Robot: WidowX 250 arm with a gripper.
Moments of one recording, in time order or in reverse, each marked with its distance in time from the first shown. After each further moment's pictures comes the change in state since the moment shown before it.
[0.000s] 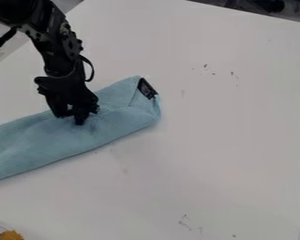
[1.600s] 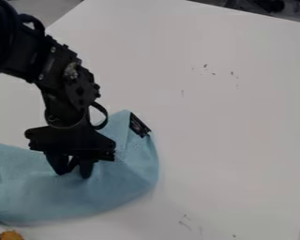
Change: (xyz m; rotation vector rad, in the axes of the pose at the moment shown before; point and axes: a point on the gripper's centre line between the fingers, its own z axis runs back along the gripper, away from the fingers) arm -0.088 -0.078 0.061 -0.048 0.089 0.260
